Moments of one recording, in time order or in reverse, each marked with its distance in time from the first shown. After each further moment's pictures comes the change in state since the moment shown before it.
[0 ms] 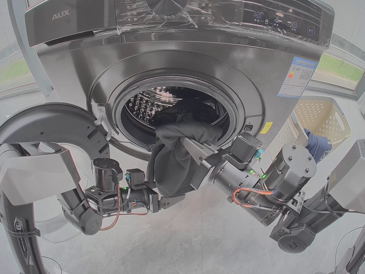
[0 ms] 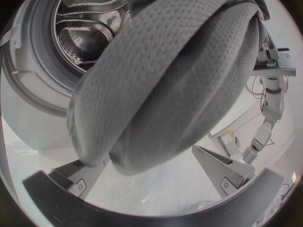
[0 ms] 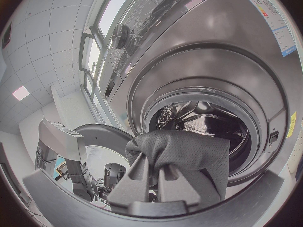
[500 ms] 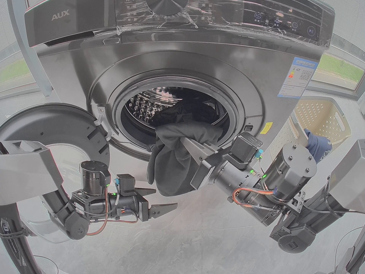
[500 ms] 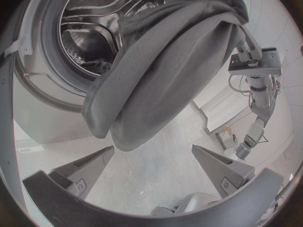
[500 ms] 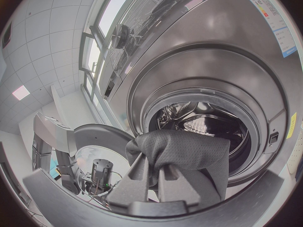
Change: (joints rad) left arm 0.017 -0.119 0.127 0.056 -0.025 0.031; right arm 0.000 -0.002 0.001 0.001 0.000 -0.002
